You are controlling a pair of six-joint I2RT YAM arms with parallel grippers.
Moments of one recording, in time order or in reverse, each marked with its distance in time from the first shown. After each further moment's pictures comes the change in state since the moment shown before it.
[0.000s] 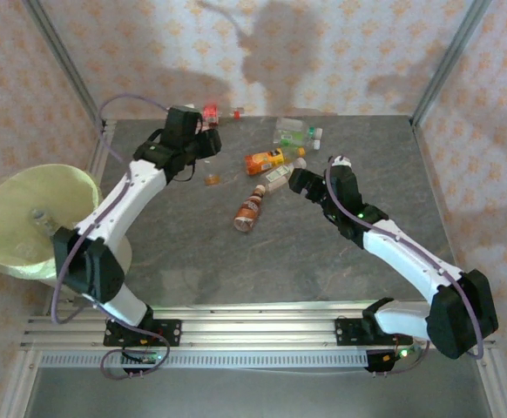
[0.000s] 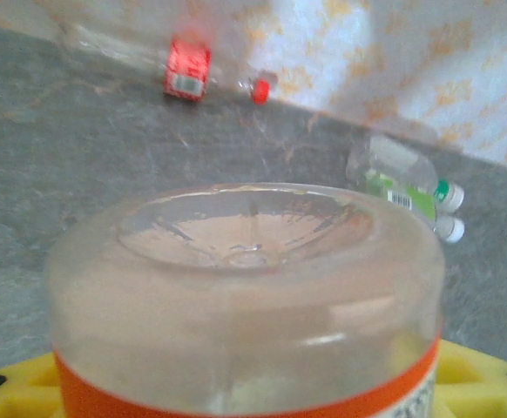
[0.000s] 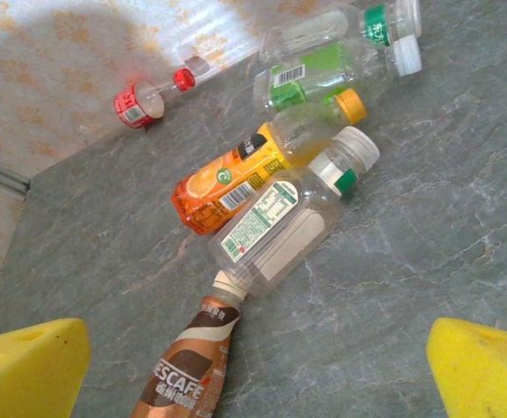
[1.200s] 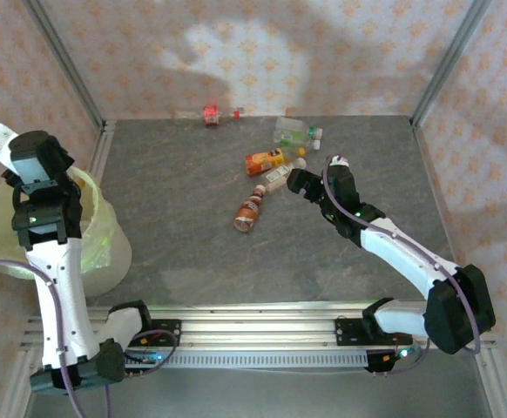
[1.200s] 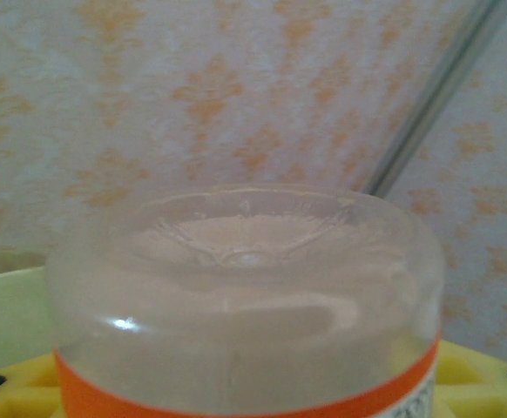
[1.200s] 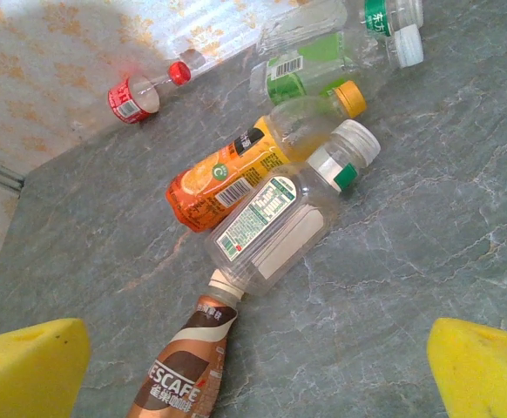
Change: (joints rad) left arm 0.649 -0.505 -0.019 -0.185 -0.374 0.106; right arm 0.000 0.031 0.003 0.011 0.002 0.004
